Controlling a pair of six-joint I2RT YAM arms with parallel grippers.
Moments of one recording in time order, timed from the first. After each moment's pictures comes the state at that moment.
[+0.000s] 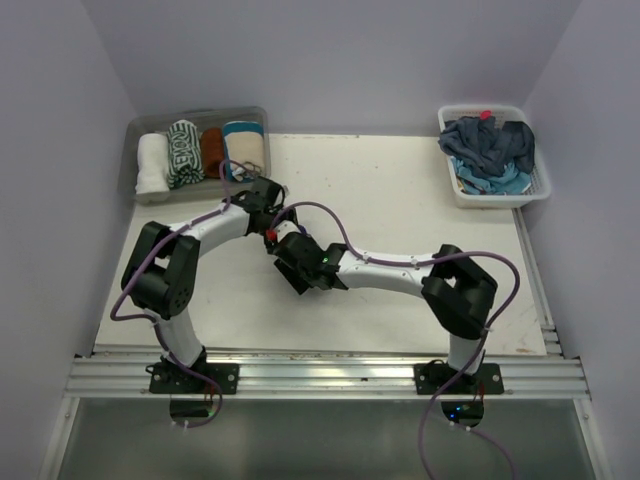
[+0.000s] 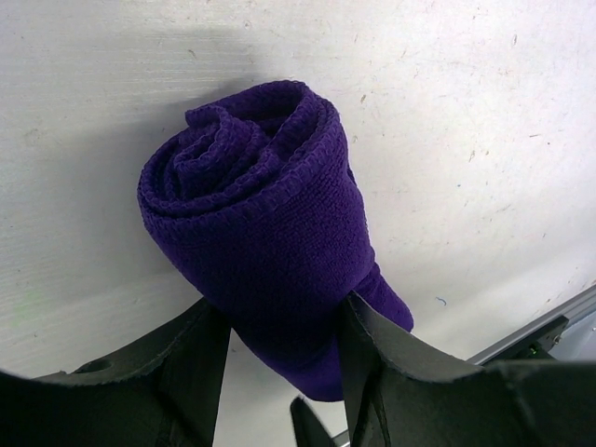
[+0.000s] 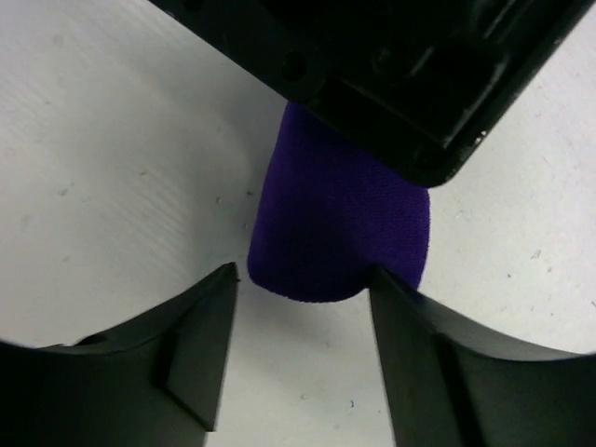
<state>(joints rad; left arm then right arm) -0.42 1.80 1.14 -0.45 0.31 -0.61 1.06 1.85 1.28 -0.40 0.35 0.22</state>
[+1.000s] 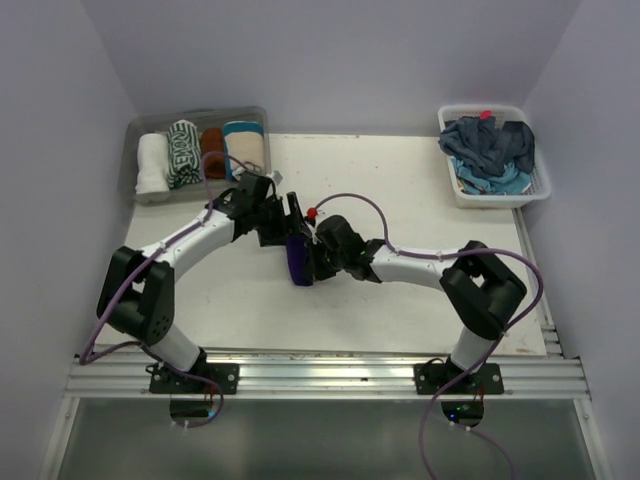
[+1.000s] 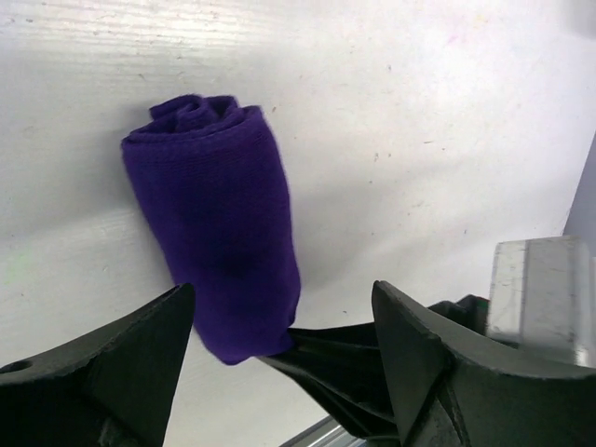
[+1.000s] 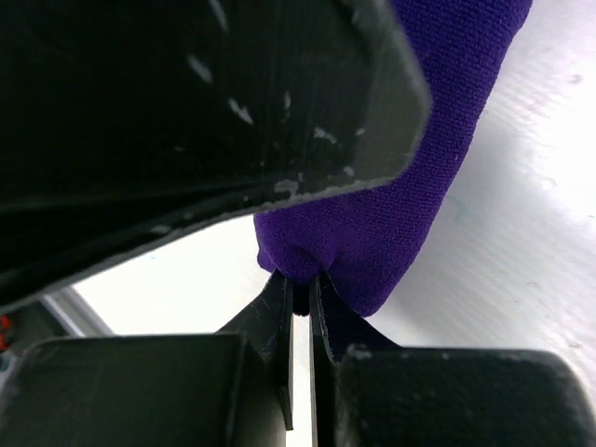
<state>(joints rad) -0.42 1.60 1.10 -0.41 0.30 -0.66 0.86 1.74 1.00 -0.04 -0.12 0.52</state>
